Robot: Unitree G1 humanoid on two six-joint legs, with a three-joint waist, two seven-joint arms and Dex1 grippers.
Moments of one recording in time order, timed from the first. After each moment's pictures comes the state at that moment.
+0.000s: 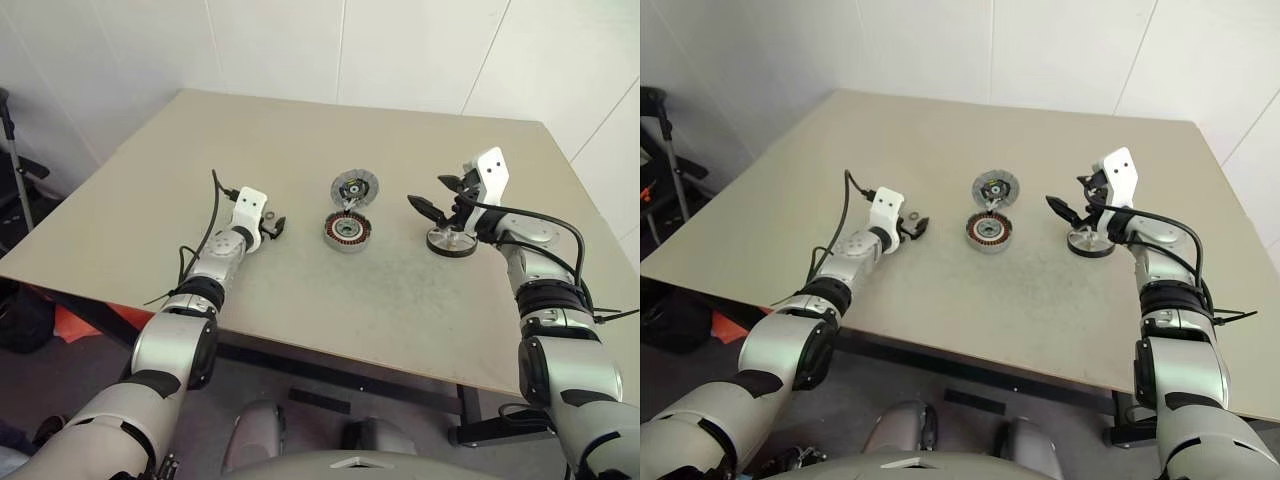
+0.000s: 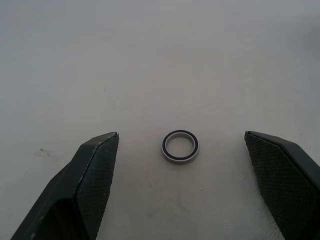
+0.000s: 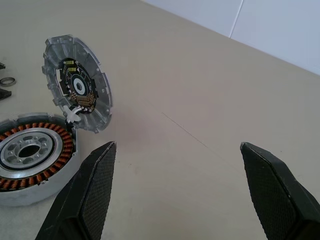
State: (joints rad) left arm -0.89 0.17 0.06 1.22 0.00 -0.13 -0.33; right arm -0.73 -0.54 -0.15 0.84 0.16 -0.09 0.84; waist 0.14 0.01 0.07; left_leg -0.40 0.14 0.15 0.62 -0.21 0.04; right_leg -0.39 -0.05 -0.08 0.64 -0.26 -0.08
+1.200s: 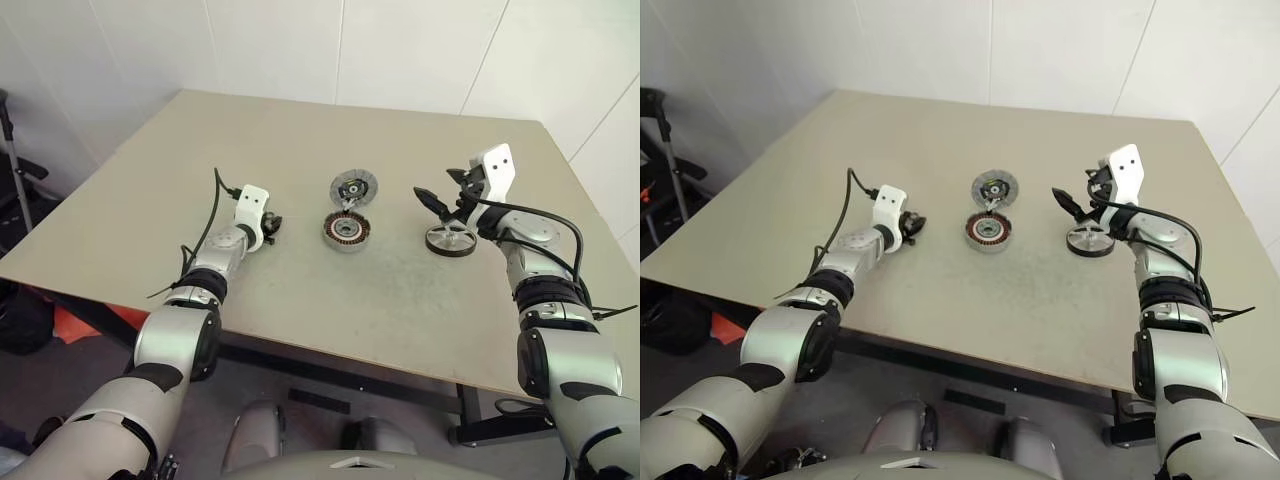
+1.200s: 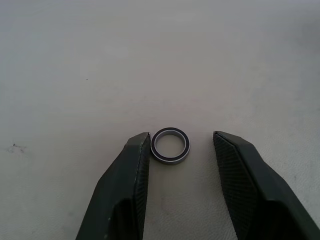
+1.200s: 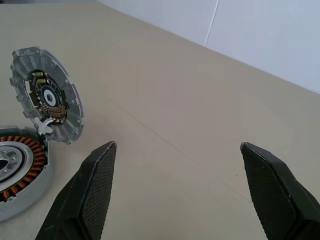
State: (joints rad) left arm -0.92 0.17 0.07 1.22 0.02 -0.03 -0.36; right arm -0.78 -0.54 -0.16 0.95 0.16 -0.19 0.78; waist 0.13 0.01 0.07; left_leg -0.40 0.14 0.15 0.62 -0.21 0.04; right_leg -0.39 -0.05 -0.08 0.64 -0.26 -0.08
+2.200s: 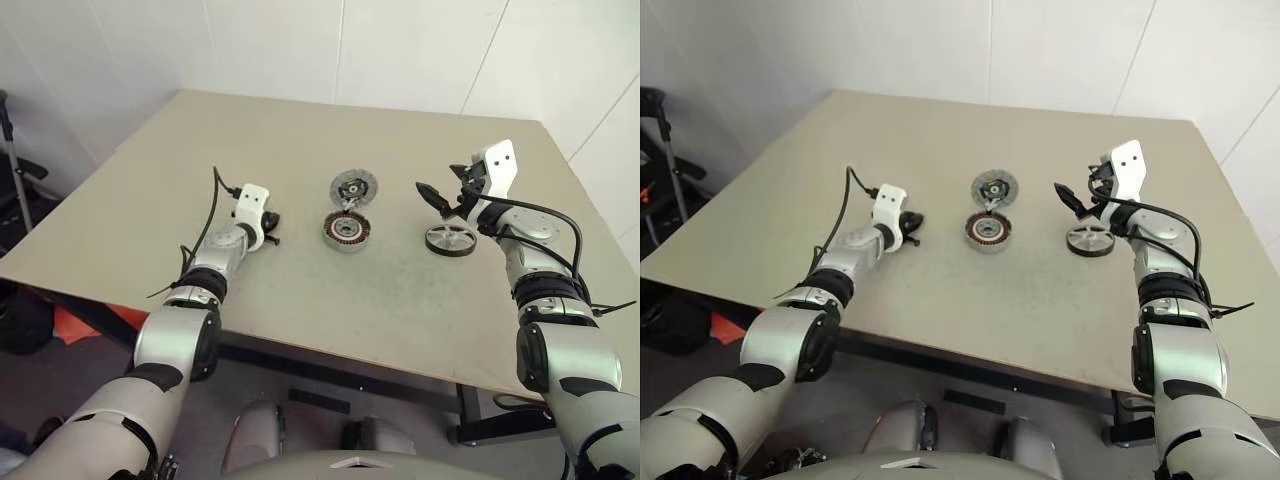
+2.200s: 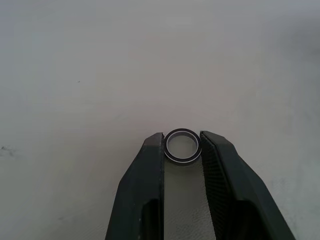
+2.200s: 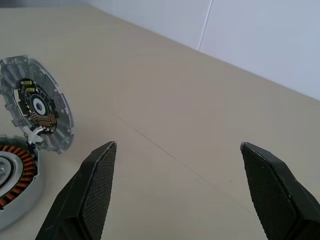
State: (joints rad) left arm -0.92 0.16 0.08 1.16 -0.02 0.01 -0.45; right arm -0.81 -0.54 -0.16 0.99 0.16 -0.21 0.76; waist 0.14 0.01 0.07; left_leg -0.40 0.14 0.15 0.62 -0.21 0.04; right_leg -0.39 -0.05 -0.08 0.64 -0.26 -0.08
